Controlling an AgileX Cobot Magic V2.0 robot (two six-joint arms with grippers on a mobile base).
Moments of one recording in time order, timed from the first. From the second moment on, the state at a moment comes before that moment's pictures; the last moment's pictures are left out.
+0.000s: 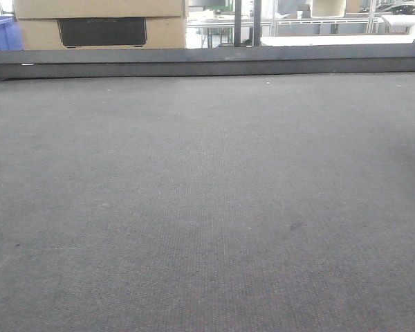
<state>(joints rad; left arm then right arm) -0.13 0.88 -0.91 0.04 0.60 -0.01 0.05 0.91 -0.88 0.08 0.55 -0.06</state>
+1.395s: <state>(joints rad) -0.18 0.63 -0.91 0.03 0.74 -0.01 0.05 0.39 -0.80 0.11 0.67 -0.06</state>
